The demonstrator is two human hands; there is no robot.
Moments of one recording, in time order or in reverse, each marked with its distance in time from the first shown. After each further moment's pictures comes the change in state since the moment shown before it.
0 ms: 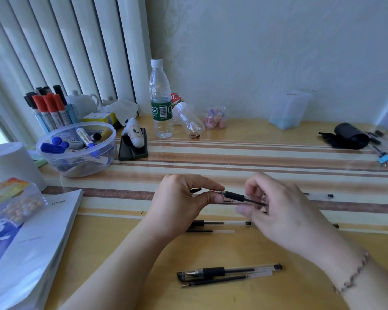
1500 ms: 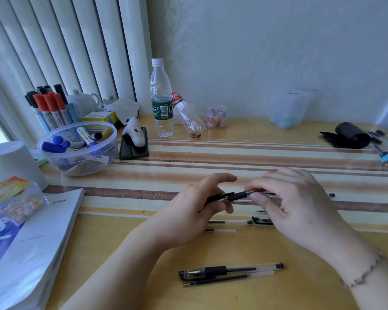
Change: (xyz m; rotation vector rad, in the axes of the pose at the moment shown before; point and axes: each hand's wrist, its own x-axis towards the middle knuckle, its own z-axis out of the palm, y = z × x) left_hand -0.007 0.013 -0.003 0.010 -0.390 0.111; right_hand 0.001 0.013 -0.007 -0.179 0.126 -0.147
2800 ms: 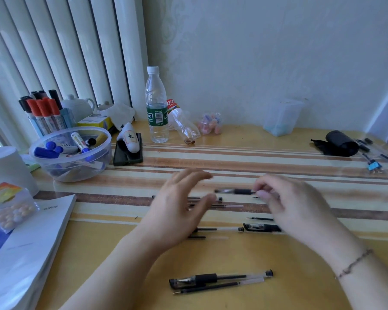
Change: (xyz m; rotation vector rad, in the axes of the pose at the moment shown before) left_hand 0.003 -0.013 0.000 0.240 0.314 -0.010; right_hand 0.004 0.018 -0.006 -0.066 -0.135 0.221
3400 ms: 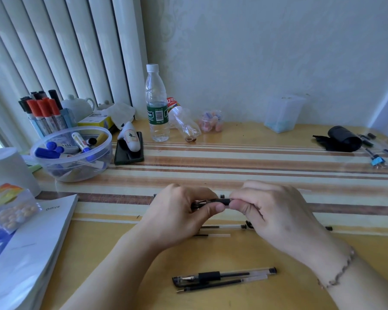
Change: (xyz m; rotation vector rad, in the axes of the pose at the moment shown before) left_hand 0.000 -0.003 -0.003 -0.021 -0.133 0.086; right_hand -0.002 -0.028 0.012 0.111 0.090 -0.308
